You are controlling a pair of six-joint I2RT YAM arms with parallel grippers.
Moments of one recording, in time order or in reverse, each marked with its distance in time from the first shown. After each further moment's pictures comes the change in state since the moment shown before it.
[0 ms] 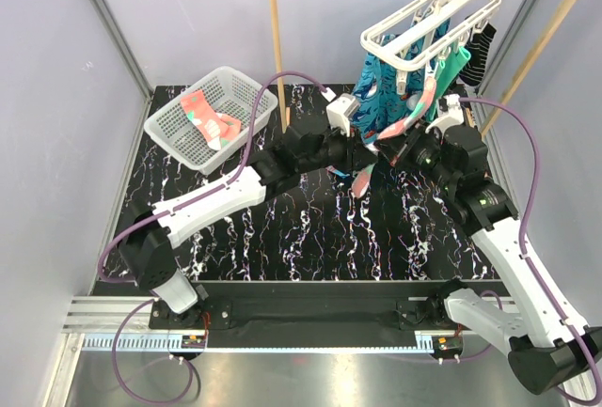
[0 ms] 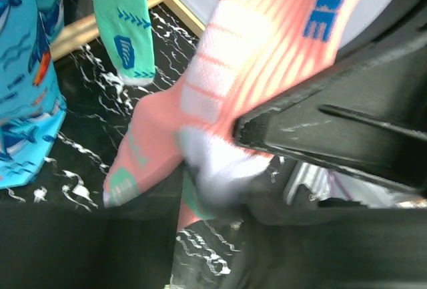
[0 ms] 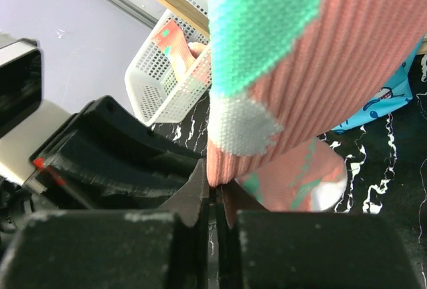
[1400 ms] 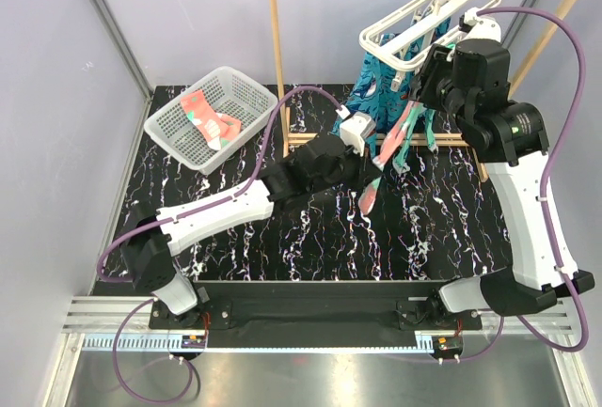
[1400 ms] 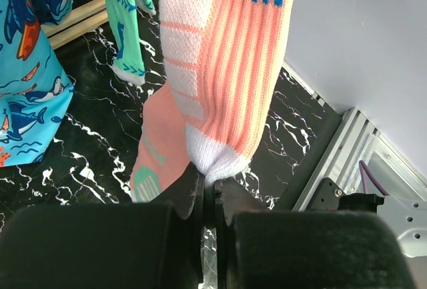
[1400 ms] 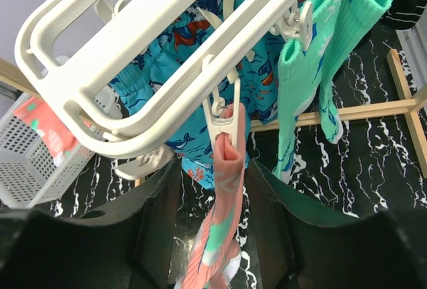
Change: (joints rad) left arm -0.129 -0.002 -0.013 -0.050 -0.200 0.063; right arm -0.008 0.449 0.933 -0.612 0.434 -0.318
